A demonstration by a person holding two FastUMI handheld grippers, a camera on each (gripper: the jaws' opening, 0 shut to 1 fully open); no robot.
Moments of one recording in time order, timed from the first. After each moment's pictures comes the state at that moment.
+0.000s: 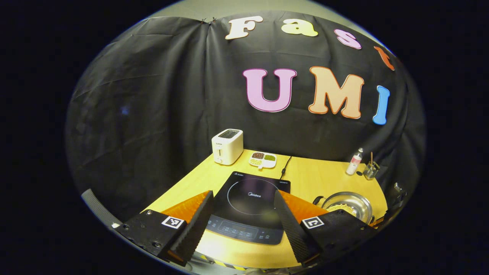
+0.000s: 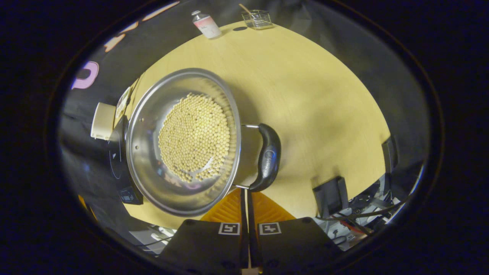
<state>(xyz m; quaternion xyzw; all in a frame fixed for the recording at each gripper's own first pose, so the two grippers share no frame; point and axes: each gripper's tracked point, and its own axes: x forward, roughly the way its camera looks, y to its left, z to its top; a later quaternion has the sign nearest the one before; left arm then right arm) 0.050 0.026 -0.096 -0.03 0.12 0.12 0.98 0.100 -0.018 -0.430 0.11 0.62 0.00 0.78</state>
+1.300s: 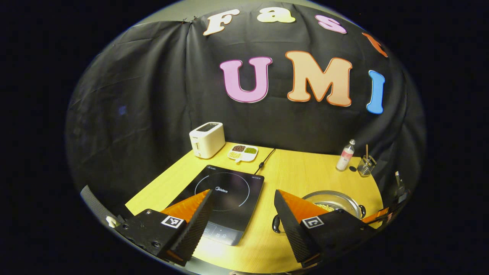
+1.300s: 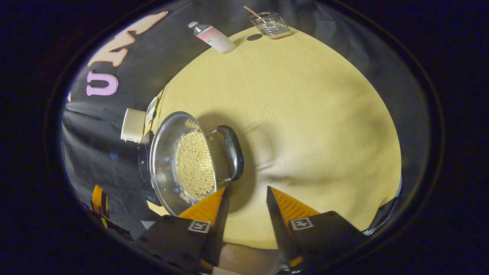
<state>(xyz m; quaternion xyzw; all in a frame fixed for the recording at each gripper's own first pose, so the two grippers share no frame) 0.102 -0.080 -0.132 0.00 0.18 0.11 0.98 0.177 -0.066 -0.411 0.16 0.61 0.14 0.77</state>
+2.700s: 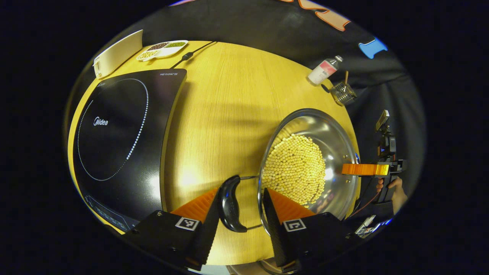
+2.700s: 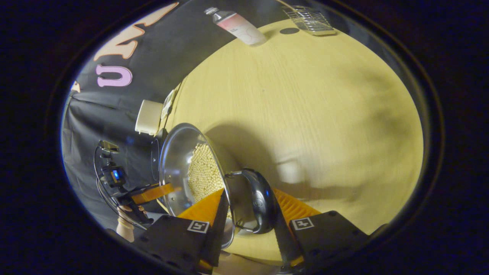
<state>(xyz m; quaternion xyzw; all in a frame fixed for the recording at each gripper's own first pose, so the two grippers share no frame) 0.158 -0.174 -0.351 -0.09 0.53 -0.12 0.83 0.238 -0.001 -0.439 0.16 0.60 0.23 0.75</state>
